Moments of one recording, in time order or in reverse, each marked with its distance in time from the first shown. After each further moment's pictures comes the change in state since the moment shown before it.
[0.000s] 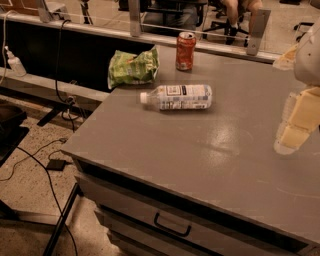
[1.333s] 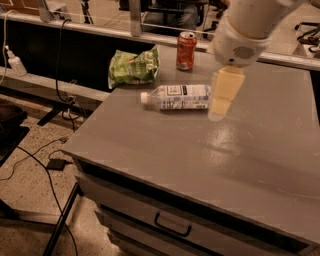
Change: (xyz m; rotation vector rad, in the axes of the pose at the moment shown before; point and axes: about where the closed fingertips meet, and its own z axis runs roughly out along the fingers) arm -0.107 -0.063 0.063 -0.007 -0.039 -0.174
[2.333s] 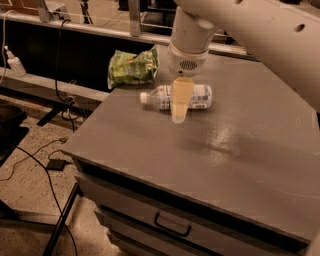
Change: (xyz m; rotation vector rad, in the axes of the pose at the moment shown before) arm -0.061 -0.031 0.091 -0.103 0.041 -0.081
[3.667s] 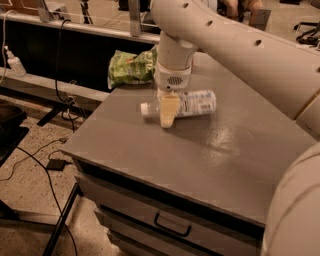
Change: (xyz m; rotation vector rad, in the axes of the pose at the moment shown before) arm -0.021 0.004 0.062 -0.121 -0.003 -0.082
